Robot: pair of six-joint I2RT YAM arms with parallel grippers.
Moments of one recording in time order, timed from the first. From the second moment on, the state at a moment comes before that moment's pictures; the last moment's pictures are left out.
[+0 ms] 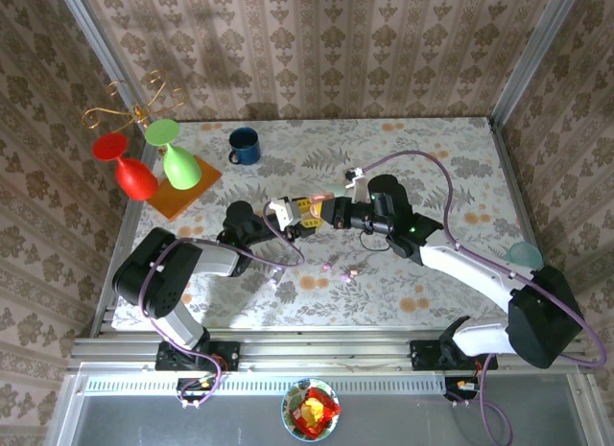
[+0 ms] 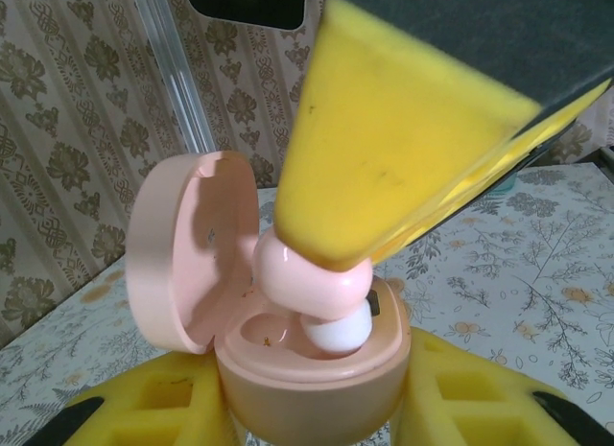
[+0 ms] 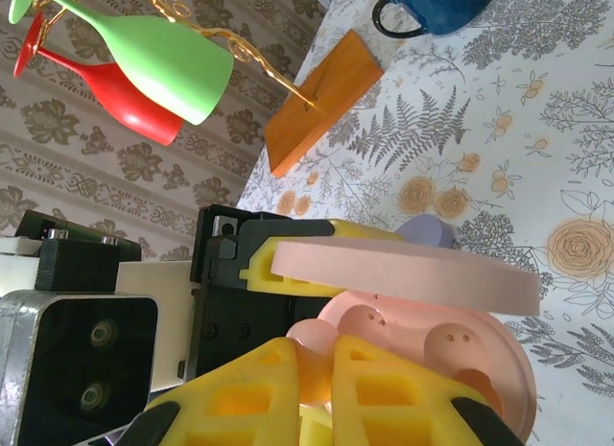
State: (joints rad) left arm -0.58 1.64 0.53 1.17 0.78 0.19; right arm 0.61 1.32 0.86 0.09 -0.35 0.72
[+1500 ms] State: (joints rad) left arm -0.51 1.58 0.49 1.18 0.76 0.19; right arm 0.59 1.07 0.72 -0.29 -0.16 0.63
